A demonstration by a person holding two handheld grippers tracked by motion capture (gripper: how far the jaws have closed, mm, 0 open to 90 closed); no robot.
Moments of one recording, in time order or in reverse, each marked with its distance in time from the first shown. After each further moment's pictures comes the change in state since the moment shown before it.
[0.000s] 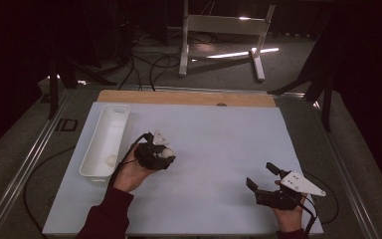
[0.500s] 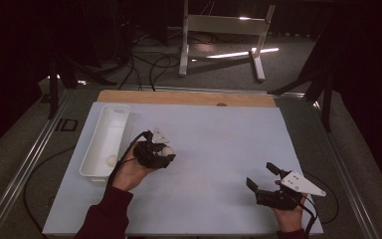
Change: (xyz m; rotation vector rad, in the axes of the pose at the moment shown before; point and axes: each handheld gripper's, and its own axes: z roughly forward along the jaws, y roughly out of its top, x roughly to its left) left arm 0.000 0.005 -0.008 -0.012 0.000 0.006; right arm 0.000 0.000 0.000 0.000 -0.001 0.000
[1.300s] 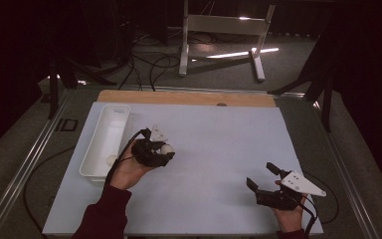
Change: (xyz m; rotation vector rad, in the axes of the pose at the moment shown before) left arm 0.002 0.005 -0.011 -0.017 0.001 0.009; right arm 0.000 0.000 0.000 0.000 0.002 0.002
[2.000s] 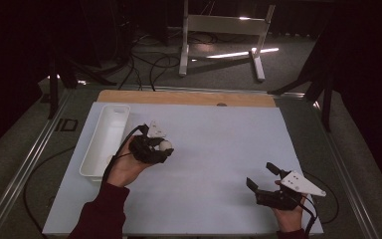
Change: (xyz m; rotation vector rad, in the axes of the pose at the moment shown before) left arm 0.004 0.008 -0.013 -0.014 0.010 0.006; right arm 0.000 0.000 0.000 0.000 0.000 -0.001
